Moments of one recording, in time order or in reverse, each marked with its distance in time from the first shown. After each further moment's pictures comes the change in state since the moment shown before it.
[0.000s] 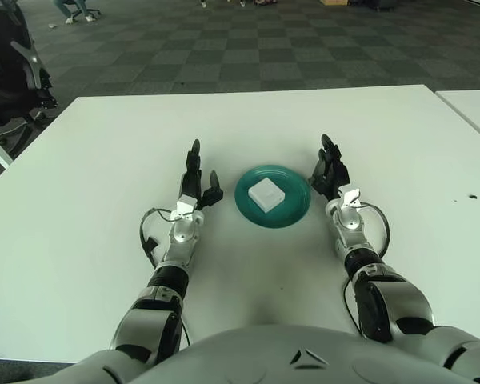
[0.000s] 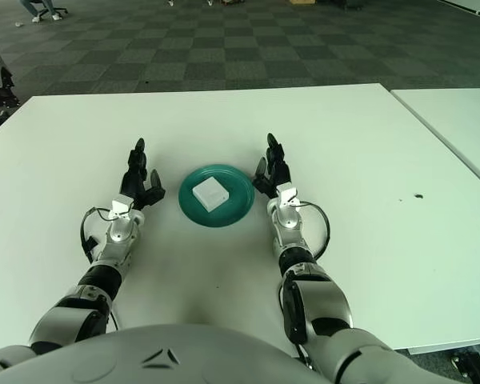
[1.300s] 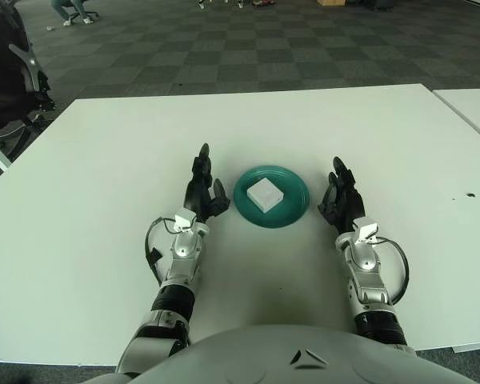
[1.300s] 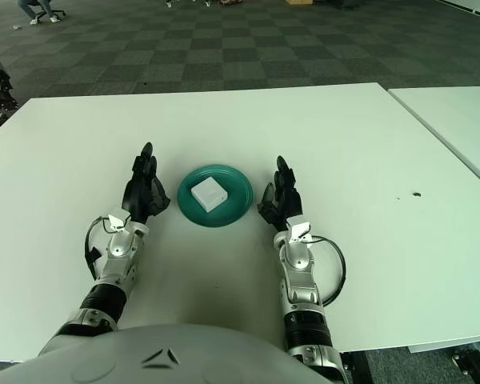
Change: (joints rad) left arm 0.167 -0.079 -0.020 -0.230 -0.160 0.025 -0.223; right arm 0.497 0.078 0.075 -0.826 0.019 0.442 0.003
